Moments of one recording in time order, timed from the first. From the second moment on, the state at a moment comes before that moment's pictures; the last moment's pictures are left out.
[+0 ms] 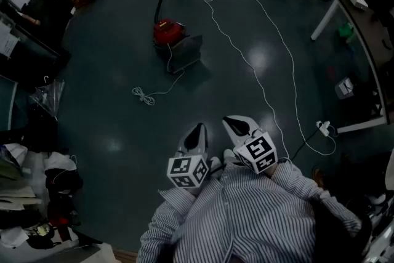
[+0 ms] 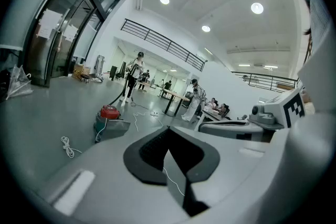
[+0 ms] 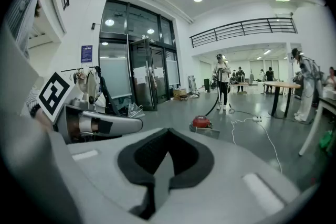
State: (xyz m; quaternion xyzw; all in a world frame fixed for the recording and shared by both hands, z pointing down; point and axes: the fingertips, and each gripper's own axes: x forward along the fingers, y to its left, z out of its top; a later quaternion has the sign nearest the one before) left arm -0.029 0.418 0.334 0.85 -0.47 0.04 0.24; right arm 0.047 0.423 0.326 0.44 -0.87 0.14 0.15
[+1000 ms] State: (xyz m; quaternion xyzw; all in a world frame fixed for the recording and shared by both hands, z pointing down) left arm -0.029 0.417 0.332 0.84 -0.48 0.01 0.25; right arm 0.052 0.420 0.316 0.44 -0.88 0.13 0.11
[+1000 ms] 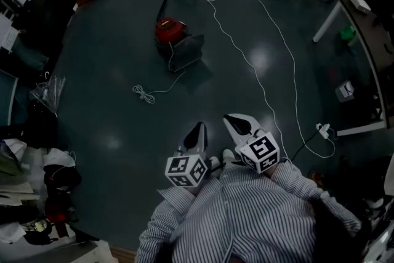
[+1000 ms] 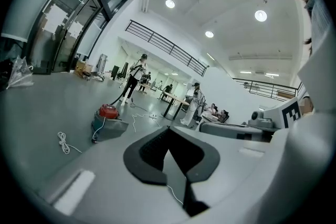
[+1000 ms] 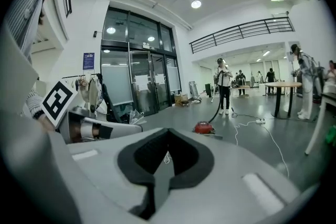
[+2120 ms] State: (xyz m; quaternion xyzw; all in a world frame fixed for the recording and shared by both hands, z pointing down) left arm -0.011 0.292 0.365 0.82 -0.51 0.03 0.26; right arm 0.076 0.302 0.358 0.40 -0.89 0.16 0.14
